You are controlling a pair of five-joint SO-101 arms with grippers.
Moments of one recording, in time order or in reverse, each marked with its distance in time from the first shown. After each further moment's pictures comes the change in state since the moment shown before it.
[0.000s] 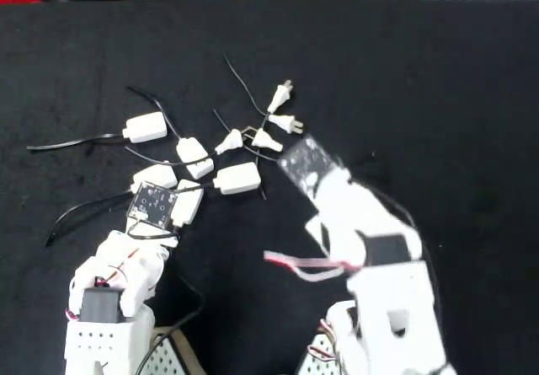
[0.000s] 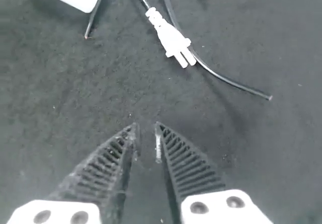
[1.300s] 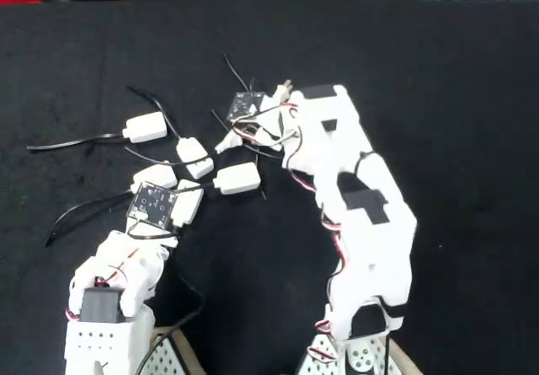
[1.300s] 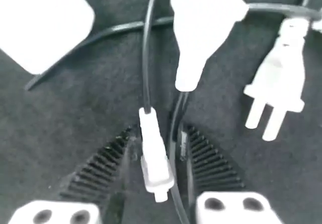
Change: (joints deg) left arm 0.0 0.0 0.0 0.0 0.0; right arm -3.3 88.9 -68.2 6.9 25.8
